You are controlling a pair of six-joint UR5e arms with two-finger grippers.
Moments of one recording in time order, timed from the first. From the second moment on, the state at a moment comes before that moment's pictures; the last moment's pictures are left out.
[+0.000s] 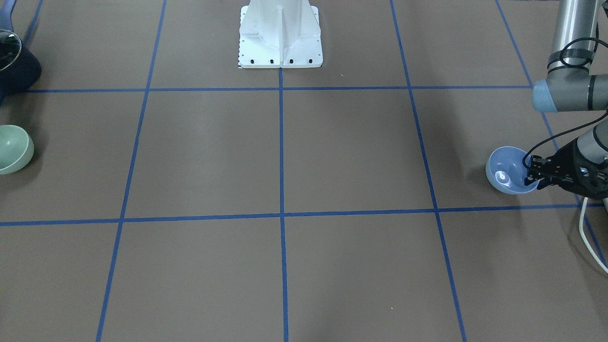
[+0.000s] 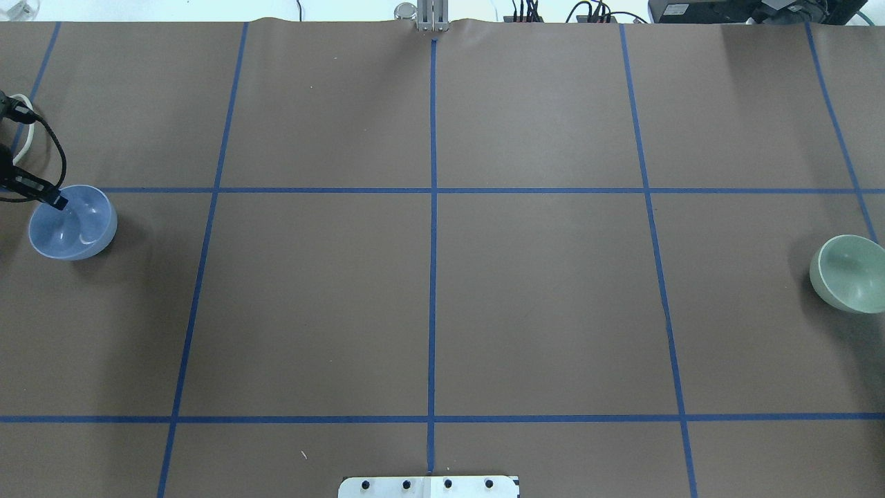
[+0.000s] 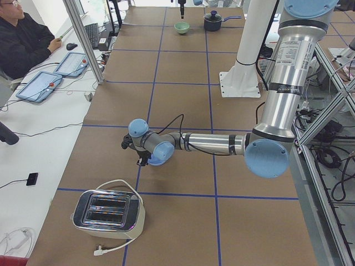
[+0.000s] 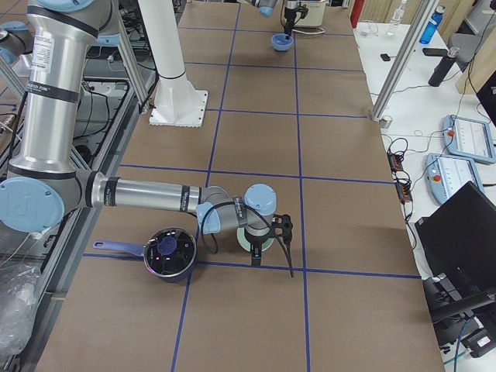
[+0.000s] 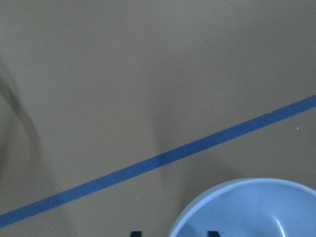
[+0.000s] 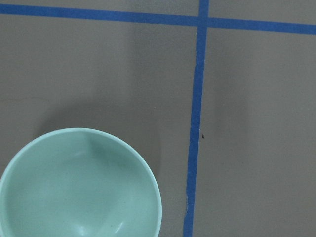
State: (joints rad) left arm -1.15 -1.74 -1.35 -2.09 -2.31 -0.25; right arm 1.33 -1.77 1.65 -1.25 2.30 0.25
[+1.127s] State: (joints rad) left arm -1.16 -1.86 -1.52 -1.87 -2.39 -0.31; right arm 1.33 -1.78 1.65 -1.25 2.30 0.26
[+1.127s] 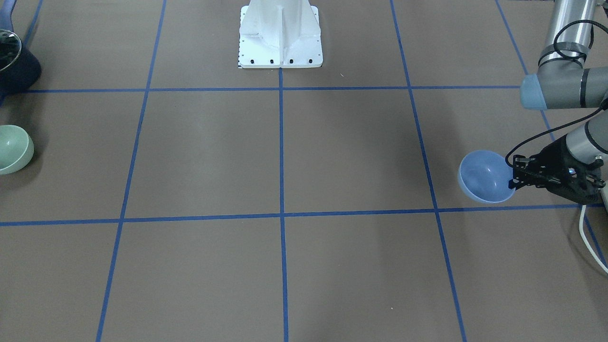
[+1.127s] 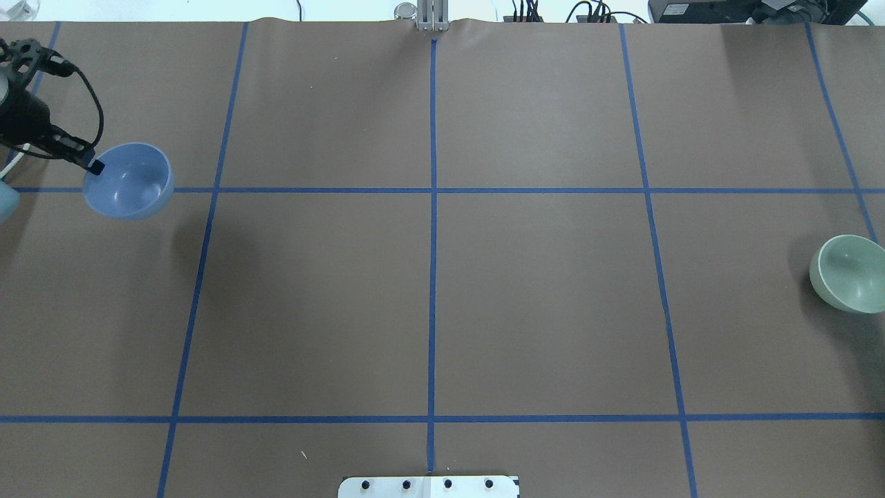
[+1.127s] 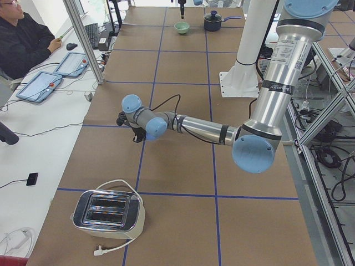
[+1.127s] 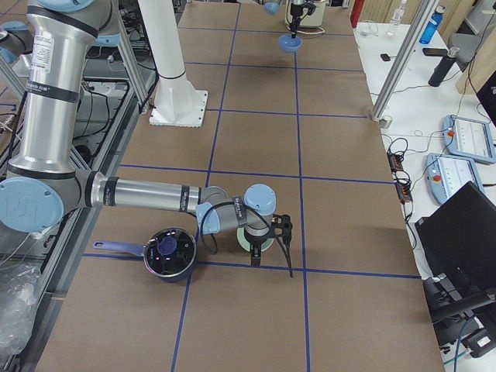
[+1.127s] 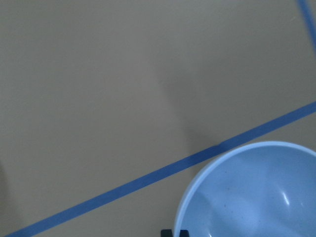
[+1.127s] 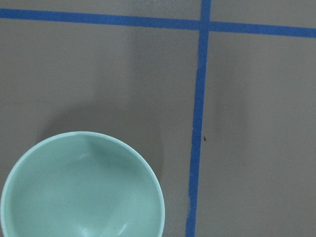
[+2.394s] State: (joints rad) left arm -0.74 -2.17 -1.65 -1.77 -2.09 -1.10; right arm 1.31 -1.75 1.55 -1.12 2.30 0.34
